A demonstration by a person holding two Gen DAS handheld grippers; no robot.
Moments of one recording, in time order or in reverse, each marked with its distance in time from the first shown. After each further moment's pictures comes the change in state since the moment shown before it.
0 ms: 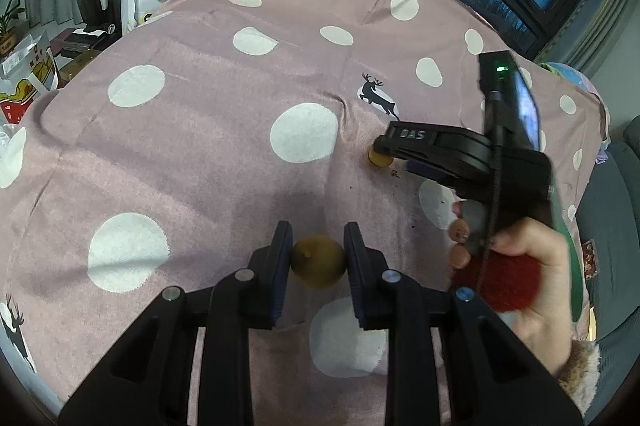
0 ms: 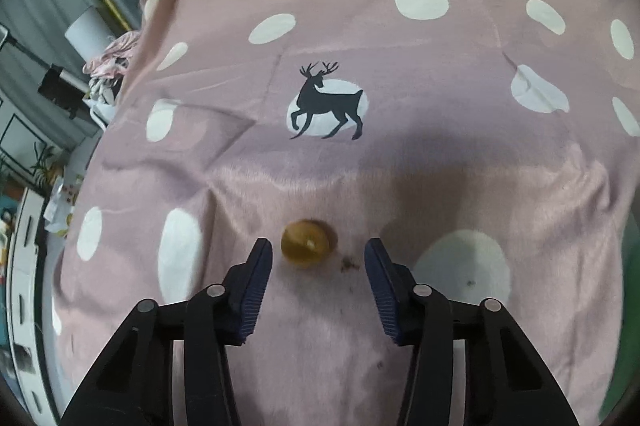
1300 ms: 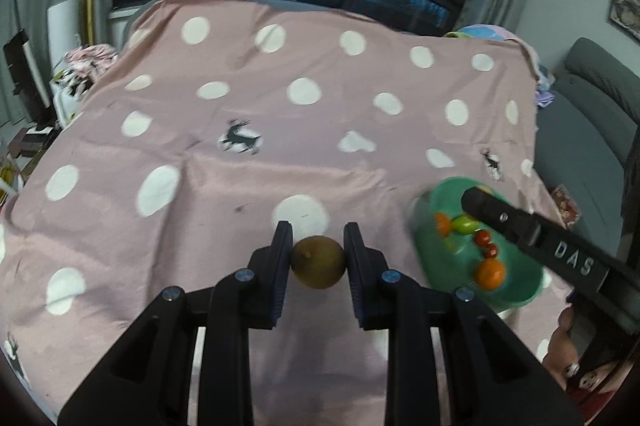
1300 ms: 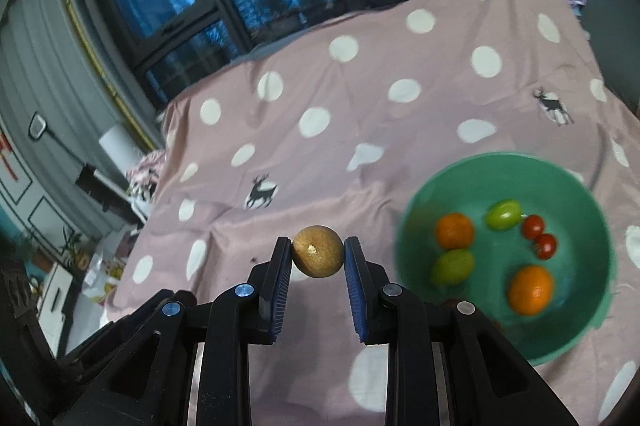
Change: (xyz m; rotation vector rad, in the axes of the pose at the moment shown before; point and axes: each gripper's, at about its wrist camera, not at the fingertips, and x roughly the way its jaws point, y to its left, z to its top) left arm -0.033 -0.158 -0.024 0.289 -0.139 -0.106; right arm -0.207 -0.129 -0.091 0.150 -0.402 0.052
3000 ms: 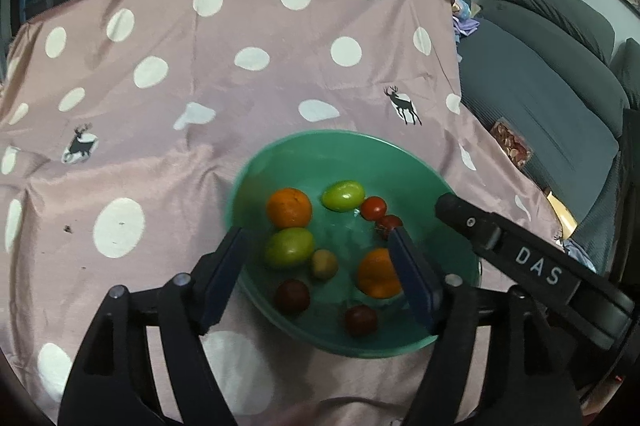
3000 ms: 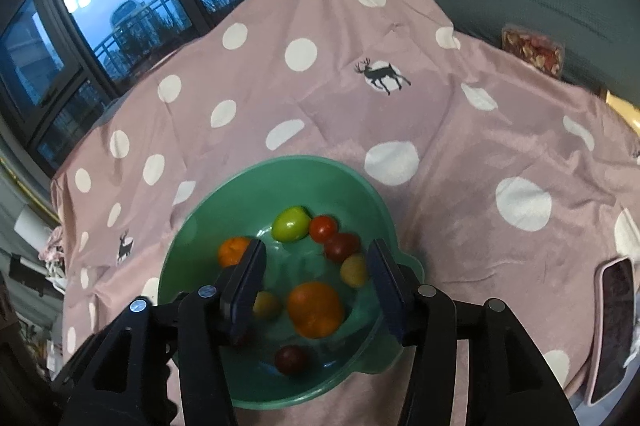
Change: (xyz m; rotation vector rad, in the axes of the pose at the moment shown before) left arm 0.079 -0.138 -0.013 0.195 0.123 -0.210; right arm -0.034 -0.146 0.001 0.271 -0.030 -0.338
